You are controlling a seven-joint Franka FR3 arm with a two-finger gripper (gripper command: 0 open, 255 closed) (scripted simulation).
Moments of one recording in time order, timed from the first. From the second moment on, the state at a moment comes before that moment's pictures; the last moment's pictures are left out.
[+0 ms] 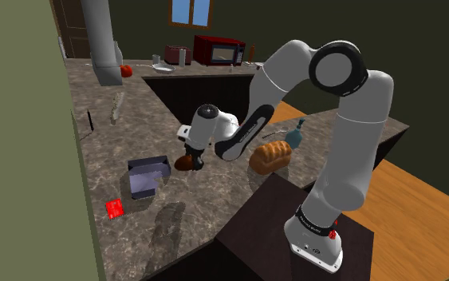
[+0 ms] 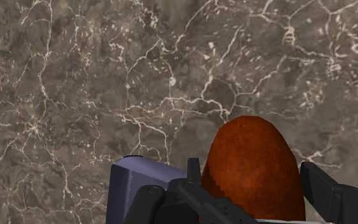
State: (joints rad) arm 0.12 0.27 0.03 -2.39 -0.74 2.85 -0.39
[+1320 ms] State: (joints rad) arm 0.20 0.56 0.14 -1.83 -0.56 2.55 -0.49
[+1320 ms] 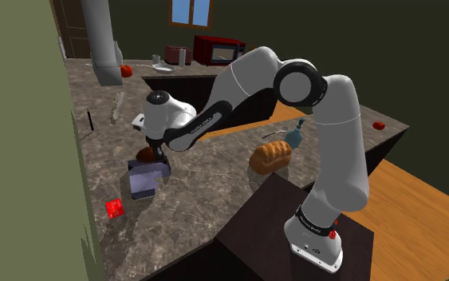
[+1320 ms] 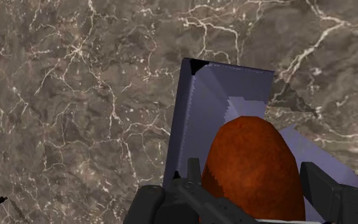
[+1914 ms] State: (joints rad) arm 0.22 0.66 0.10 -1.80 -0.60 2.62 -0.44
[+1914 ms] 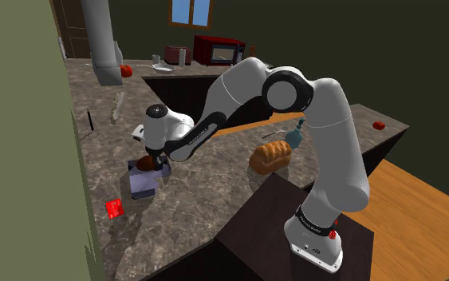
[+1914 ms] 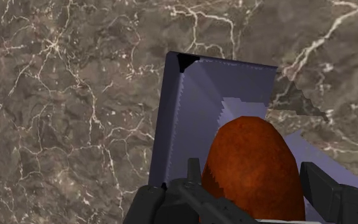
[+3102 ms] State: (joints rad) arm 0.23 0.65 0.10 -1.82 -0.61 2.62 -0.42
